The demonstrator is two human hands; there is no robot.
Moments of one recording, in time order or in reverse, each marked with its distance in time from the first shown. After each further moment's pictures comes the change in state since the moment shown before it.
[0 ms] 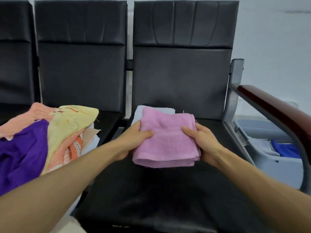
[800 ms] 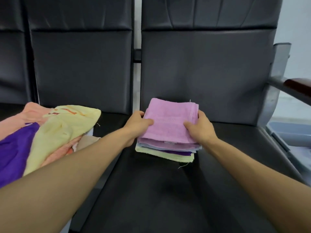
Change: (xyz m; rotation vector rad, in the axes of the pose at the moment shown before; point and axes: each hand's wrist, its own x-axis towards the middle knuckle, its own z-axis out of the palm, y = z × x) left_hand 0.144 -0.028 -0.041 0.162 0.286 -0.092; right_hand 0.166 0.031 0.041 -0.582 0.217 -0.160
